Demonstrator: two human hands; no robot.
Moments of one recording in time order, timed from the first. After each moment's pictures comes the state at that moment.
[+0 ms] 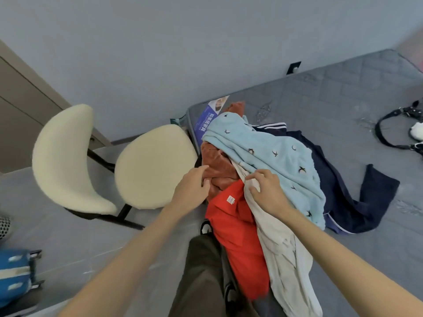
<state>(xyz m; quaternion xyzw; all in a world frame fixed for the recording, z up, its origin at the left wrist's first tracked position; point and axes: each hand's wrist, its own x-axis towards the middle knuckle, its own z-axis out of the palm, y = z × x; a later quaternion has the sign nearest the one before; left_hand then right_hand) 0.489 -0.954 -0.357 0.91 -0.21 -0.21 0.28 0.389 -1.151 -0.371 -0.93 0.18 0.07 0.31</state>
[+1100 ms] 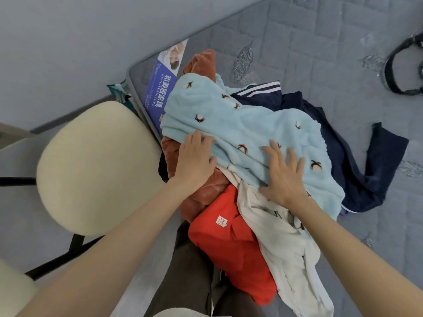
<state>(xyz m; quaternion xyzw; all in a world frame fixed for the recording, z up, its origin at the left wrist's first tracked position) 0.637 -1.095 -0.510 0.90 -0.38 -0.17 0.15 0.472 -1.250 -0.515 -0.92 0.30 0.23 0.10</state>
